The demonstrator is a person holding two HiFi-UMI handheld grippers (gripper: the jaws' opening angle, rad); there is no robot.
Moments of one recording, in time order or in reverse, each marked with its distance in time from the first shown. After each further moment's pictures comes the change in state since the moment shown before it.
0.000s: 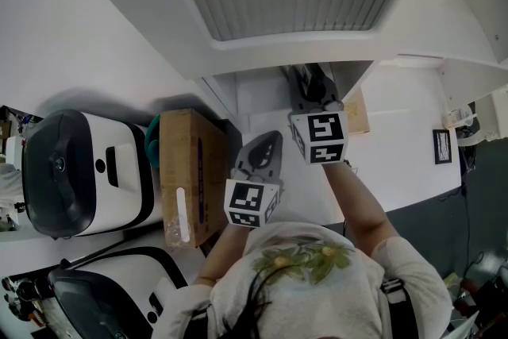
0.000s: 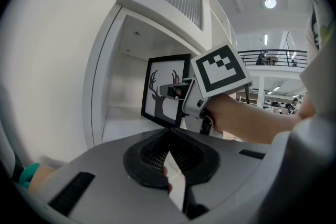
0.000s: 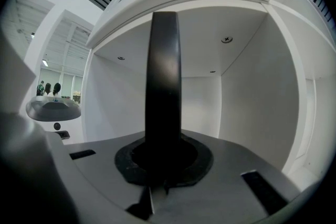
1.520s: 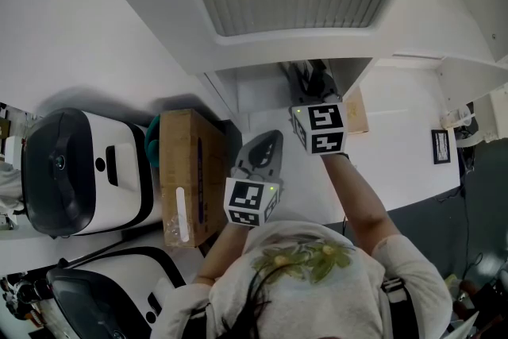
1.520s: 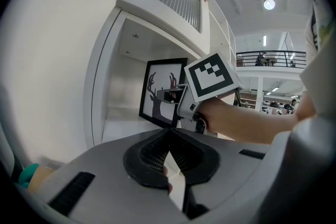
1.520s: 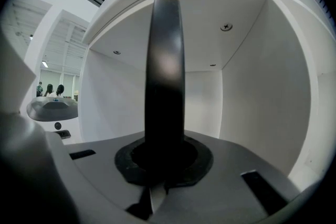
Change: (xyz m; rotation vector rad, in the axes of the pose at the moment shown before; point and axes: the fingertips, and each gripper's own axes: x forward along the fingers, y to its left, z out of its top) left arm -0.005 -0.004 0.004 0.002 -0.010 -0.012; right arm 0.008 -0.003 -0.008 0.018 0.030 0.015
